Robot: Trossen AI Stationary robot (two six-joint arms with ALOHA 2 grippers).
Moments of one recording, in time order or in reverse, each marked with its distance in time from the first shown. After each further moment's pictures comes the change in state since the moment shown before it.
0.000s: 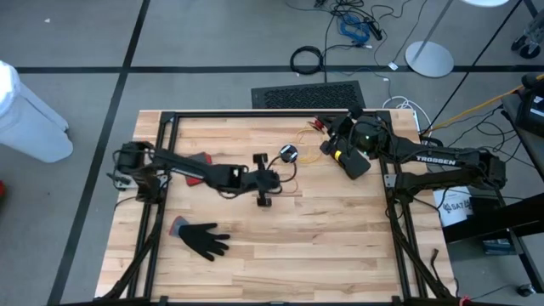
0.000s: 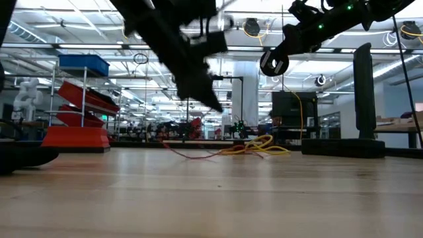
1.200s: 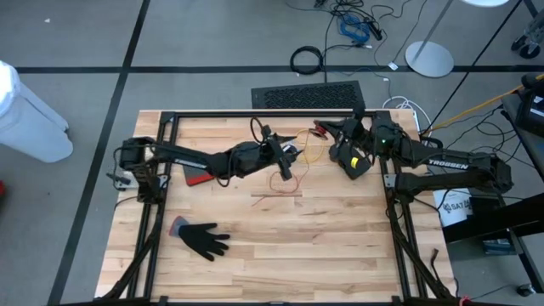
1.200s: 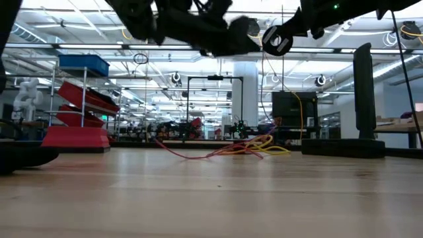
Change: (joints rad) left arm 0.122 0.013 -0.020 0.831 0.091 0.037; right arm 0.067 -0.135 0.000 -0.024 -0.134 0.016
